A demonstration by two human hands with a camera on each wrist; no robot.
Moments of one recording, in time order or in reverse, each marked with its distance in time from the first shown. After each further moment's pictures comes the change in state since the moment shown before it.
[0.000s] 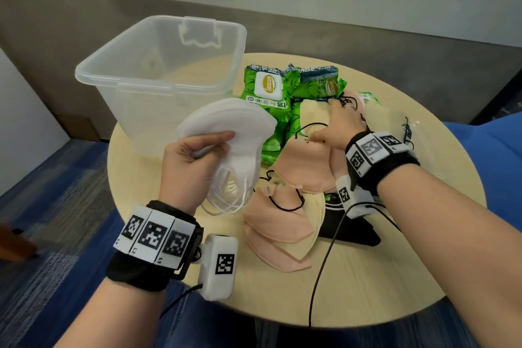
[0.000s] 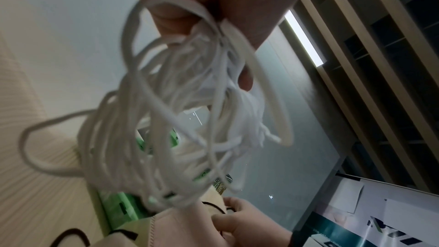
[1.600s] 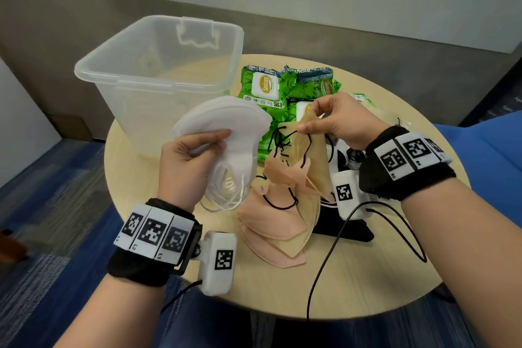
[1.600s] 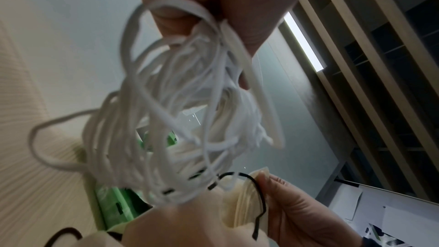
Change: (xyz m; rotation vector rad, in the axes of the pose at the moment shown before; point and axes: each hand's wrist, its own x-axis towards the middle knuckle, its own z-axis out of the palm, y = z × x) left_hand -0.004 0.002 -0.002 -0.012 0.033 0.005; right_hand -0.060 -0.020 -0.048 0.786 -0.278 -0.293
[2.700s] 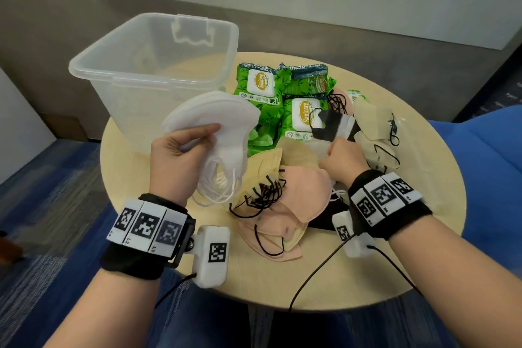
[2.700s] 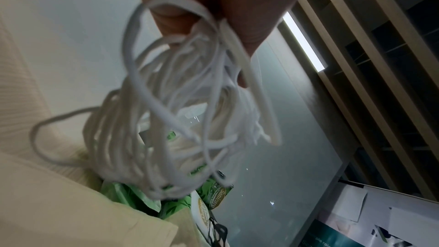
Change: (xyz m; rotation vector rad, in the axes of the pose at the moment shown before) left_hand 0.001 0.001 -0.003 0.020 0.022 0.008; right_hand -0.017 0.073 0.020 -0.686 0.312 0.395
